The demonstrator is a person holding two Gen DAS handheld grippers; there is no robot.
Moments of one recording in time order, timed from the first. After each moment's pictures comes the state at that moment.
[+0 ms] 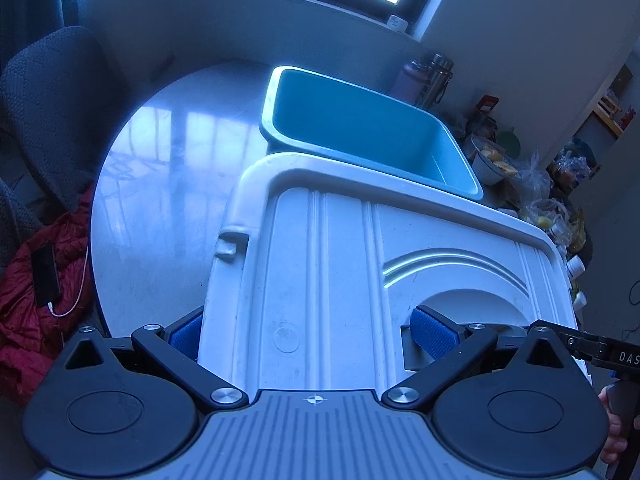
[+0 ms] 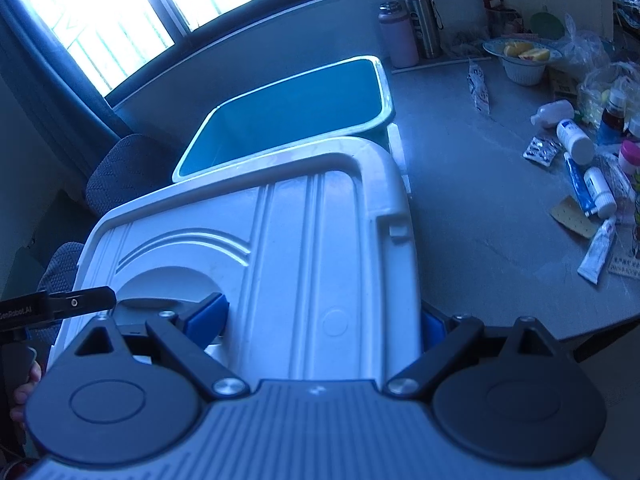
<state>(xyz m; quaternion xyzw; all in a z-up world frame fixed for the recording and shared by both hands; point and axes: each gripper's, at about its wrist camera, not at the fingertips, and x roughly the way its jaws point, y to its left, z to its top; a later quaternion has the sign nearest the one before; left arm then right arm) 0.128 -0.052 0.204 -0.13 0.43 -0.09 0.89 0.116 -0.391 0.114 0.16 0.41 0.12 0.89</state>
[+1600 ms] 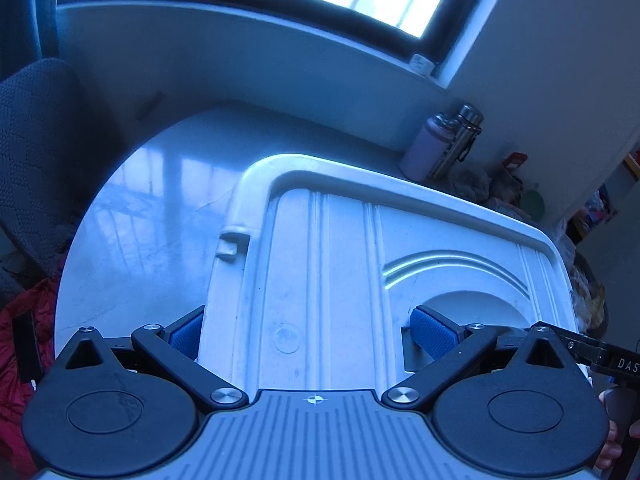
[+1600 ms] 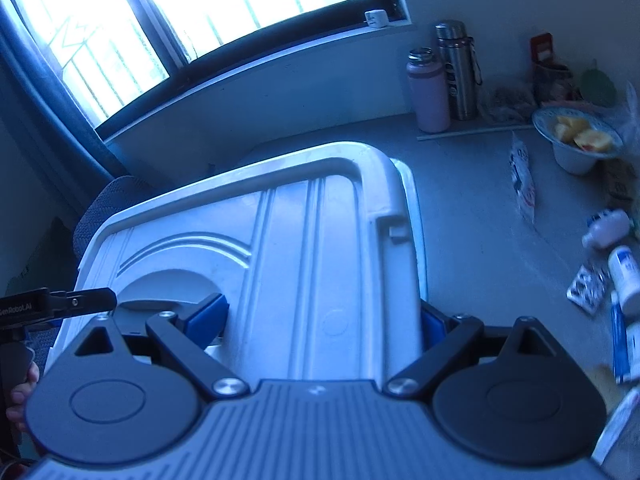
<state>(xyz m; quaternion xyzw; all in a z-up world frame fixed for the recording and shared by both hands) 0.330 -0.065 0.242 -0.14 0.41 -0.07 0.90 0.308 -0.401 0.147 0.15 0.38 0.14 0.90</state>
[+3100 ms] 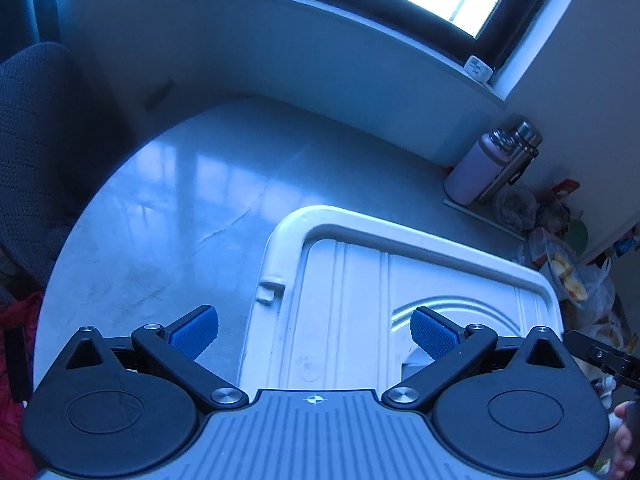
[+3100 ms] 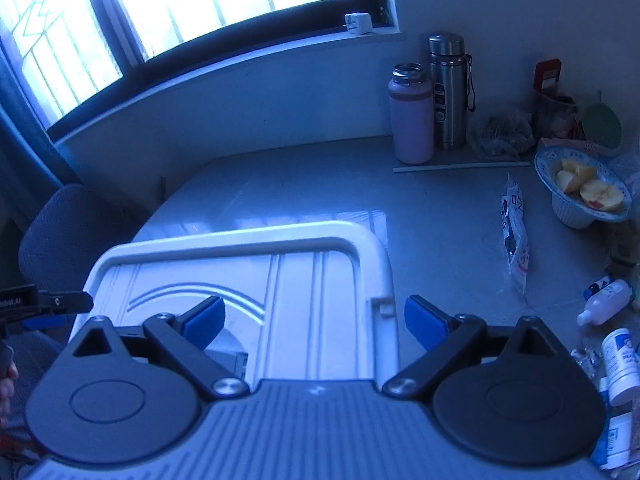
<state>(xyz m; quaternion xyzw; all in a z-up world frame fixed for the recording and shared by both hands) 0.457 -0.052 0.201 -0.15 0.44 -0.03 0.89 0.411 -0.395 0.146 0.10 0.39 0.09 0.91</state>
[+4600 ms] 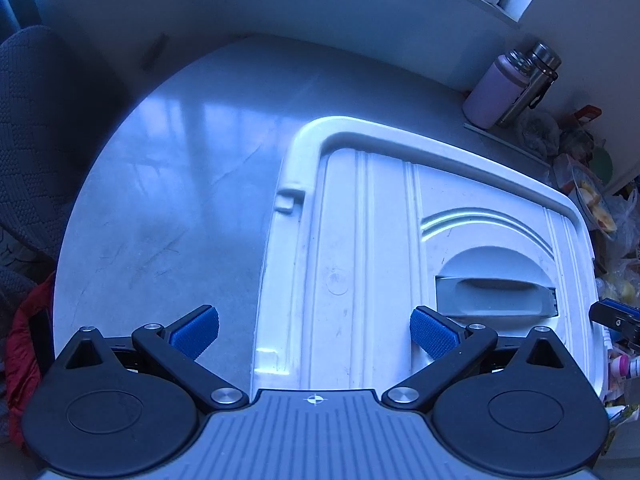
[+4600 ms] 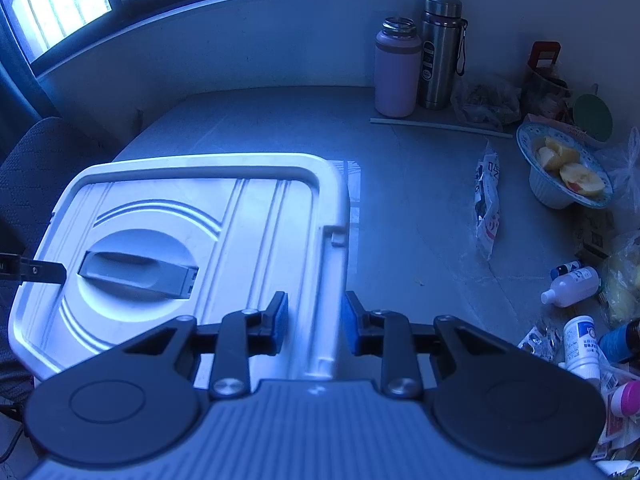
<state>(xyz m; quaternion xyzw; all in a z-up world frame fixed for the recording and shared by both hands) 0.460 -0.057 0.168 -0.10 0.52 -0.04 0.84 0.412 -0.398 0.129 0.04 0.46 0.07 0.89</state>
